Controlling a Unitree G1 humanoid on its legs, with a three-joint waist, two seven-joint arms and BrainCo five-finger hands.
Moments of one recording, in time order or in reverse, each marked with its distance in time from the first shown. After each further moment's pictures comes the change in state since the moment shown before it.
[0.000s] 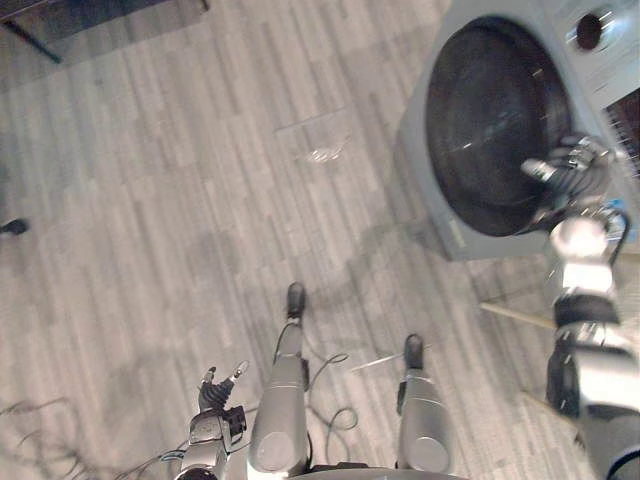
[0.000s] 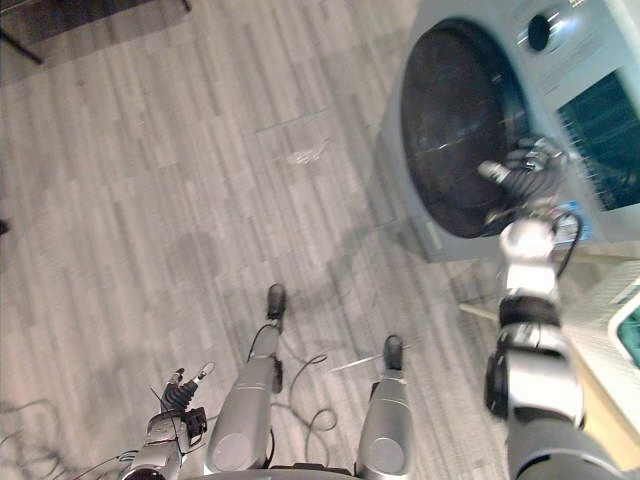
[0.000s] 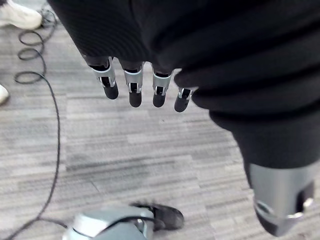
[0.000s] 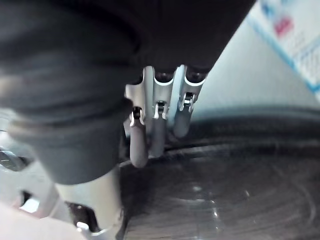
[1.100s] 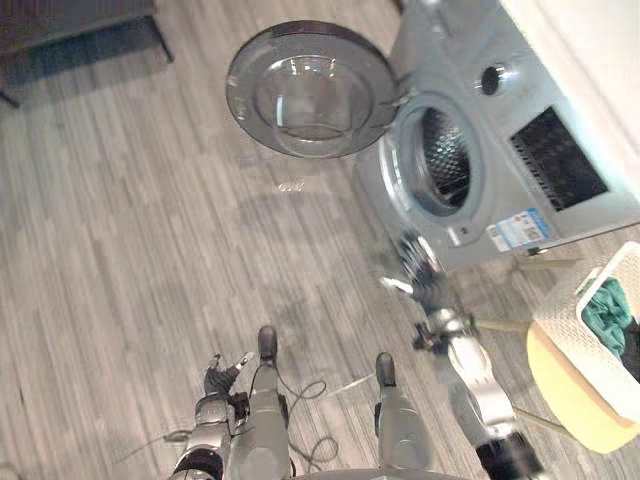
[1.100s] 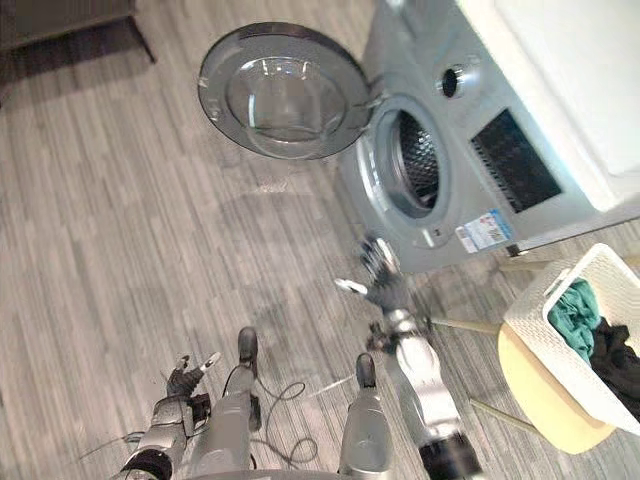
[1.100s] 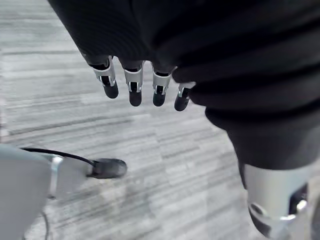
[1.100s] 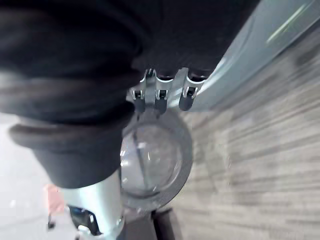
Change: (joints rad) left arm -0.140 -0.008 -0.007 0.050 0.079 0.019 0.002; right arm 0.940 0.388 0.369 -0.843 0.230 -0.033 0.255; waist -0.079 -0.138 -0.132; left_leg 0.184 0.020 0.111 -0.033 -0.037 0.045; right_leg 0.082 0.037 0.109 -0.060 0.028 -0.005
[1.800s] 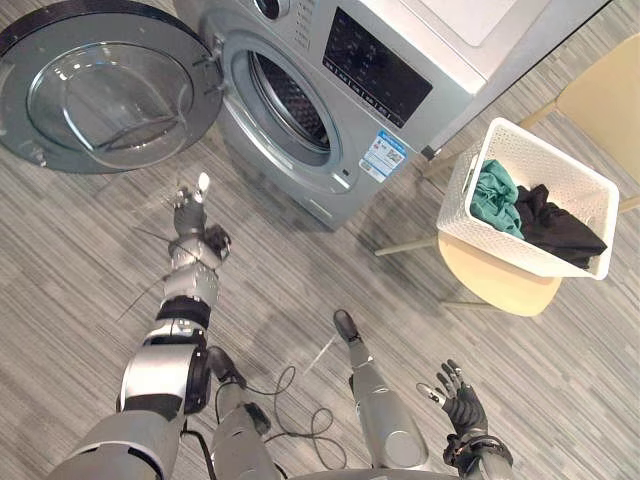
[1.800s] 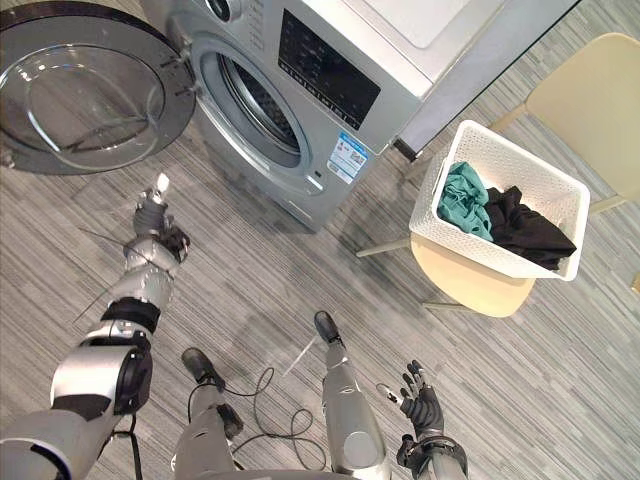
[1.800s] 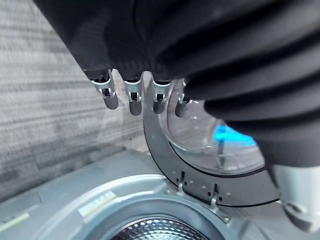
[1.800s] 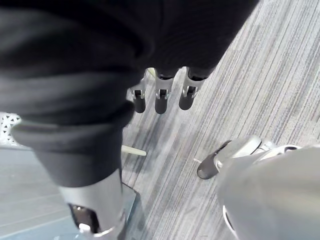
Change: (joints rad) left arm -0.729 0.221 0.049 0.051 -0.640 -0.059 -0.023; right arm 0.371 0.113 -0.135 0.106 0.043 0.080 0.013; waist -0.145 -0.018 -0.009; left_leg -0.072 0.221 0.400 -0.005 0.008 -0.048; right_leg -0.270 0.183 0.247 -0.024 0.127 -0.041
